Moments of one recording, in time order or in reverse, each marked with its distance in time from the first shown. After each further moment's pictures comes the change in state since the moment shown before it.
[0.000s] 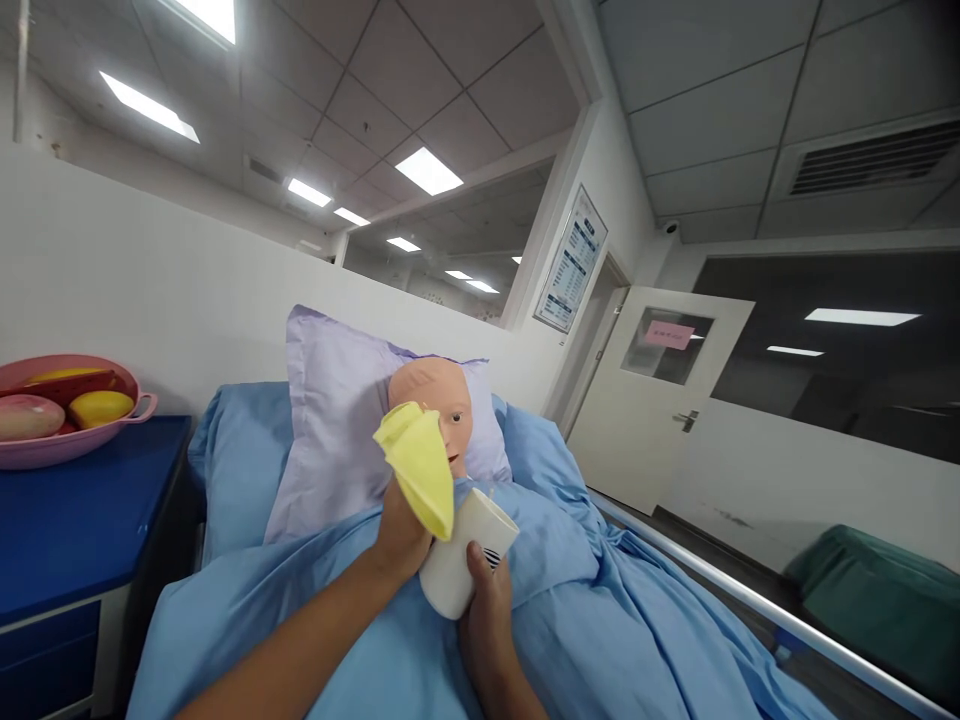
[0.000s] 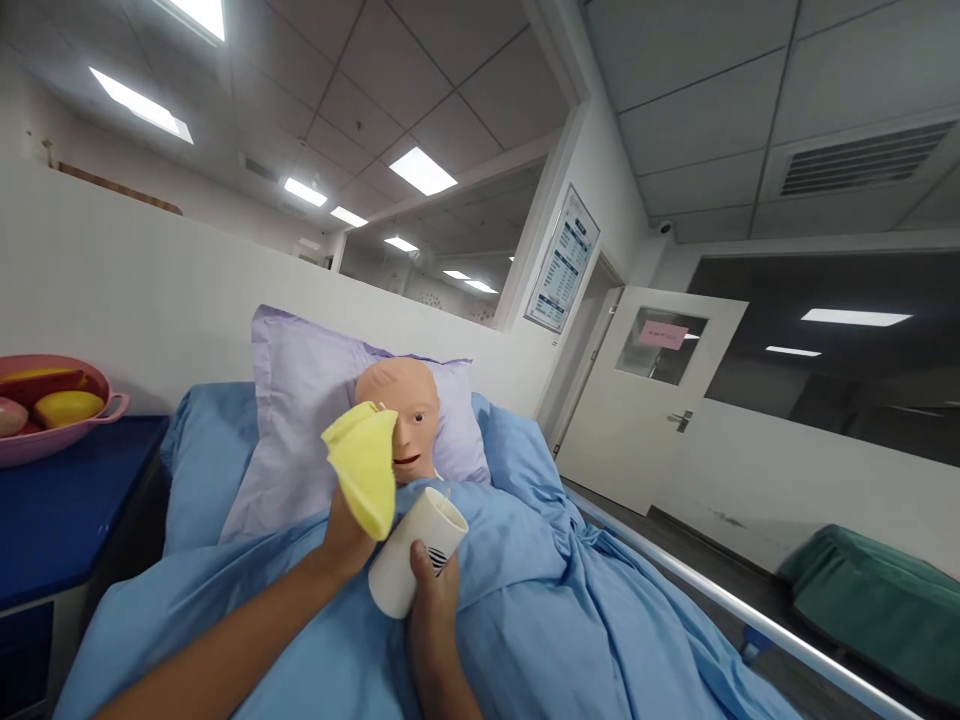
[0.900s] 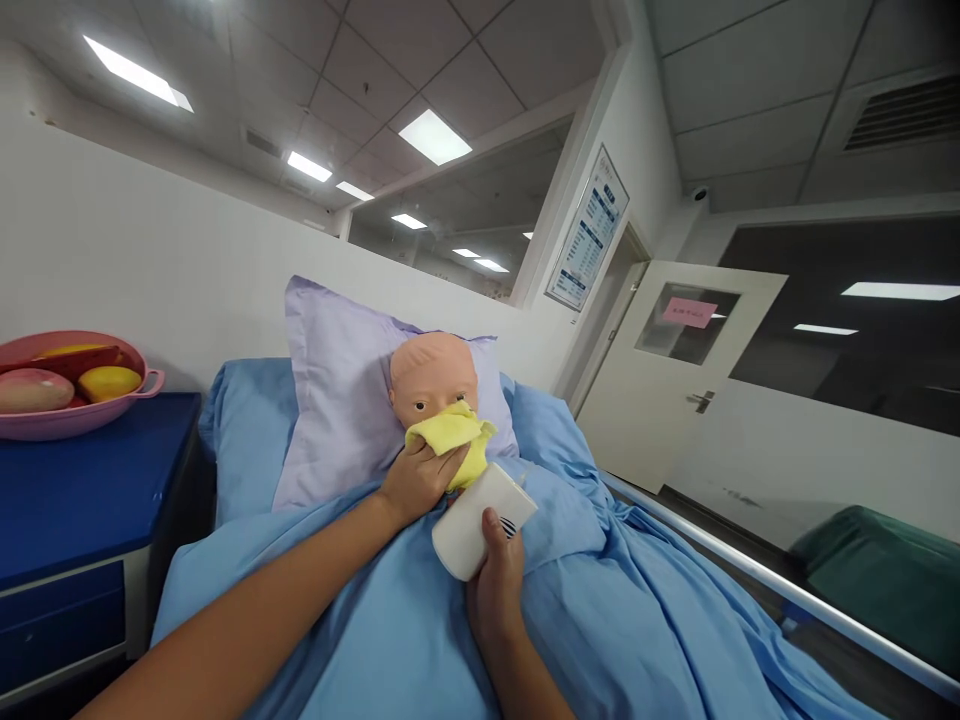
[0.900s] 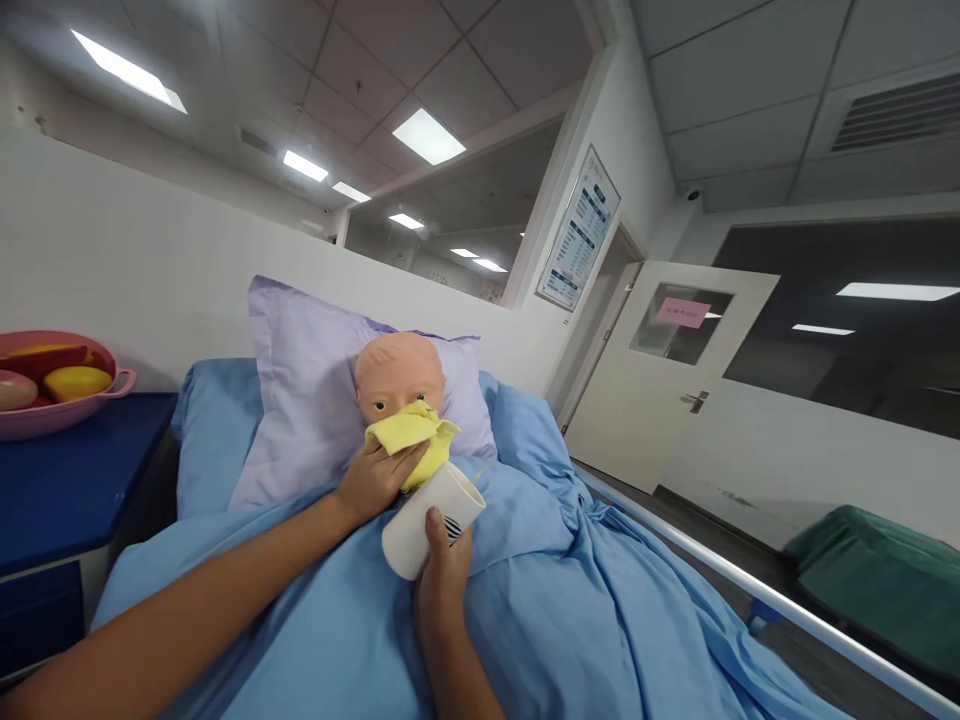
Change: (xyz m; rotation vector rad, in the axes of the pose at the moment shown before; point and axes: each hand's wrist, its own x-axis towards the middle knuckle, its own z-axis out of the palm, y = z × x) left_hand 0.022 -0.058 -0.001 0.758 -0.582 0.595; right_hand -0.002 -0.013 0.007 0.025 0.083 -0.041
